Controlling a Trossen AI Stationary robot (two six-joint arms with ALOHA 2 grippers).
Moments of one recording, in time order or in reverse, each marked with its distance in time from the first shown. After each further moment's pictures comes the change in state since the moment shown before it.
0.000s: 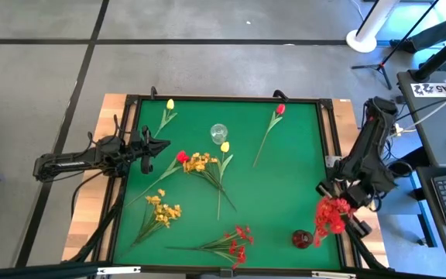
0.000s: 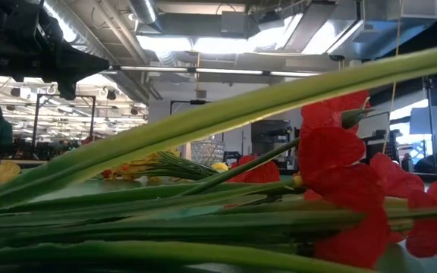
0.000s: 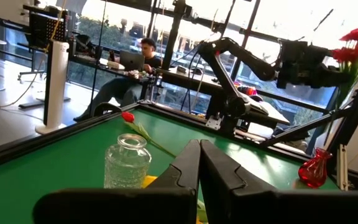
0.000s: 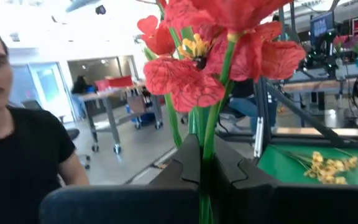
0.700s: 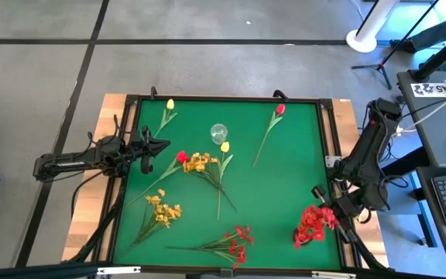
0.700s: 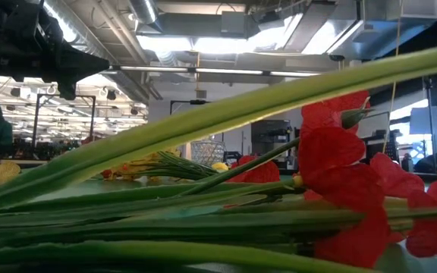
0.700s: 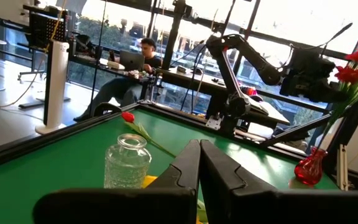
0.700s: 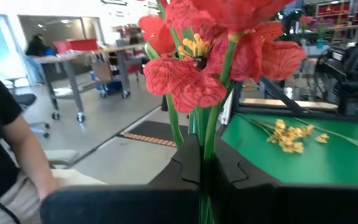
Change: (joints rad) left arm 0.000 0.000 0.000 0.000 0.000 0.000; right arm 0.000 0.145 0.000 -0.037 0.133 0.019
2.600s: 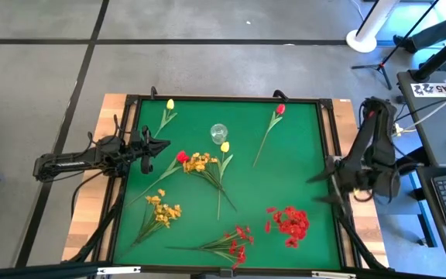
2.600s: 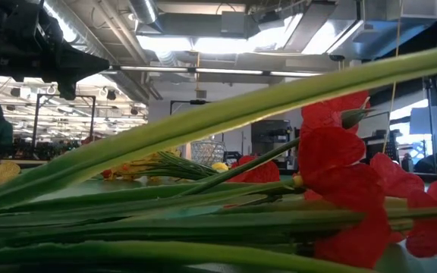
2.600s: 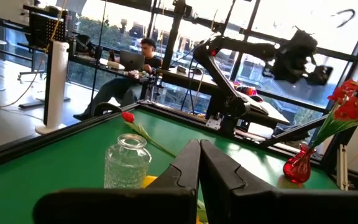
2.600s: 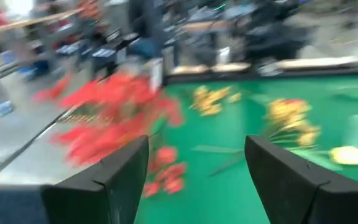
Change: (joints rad) left arm 0.000 0.000 0.000 0.000 0.000 0.000; right arm 0.000 -0.275 0.256 -0.890 0.284 0.345
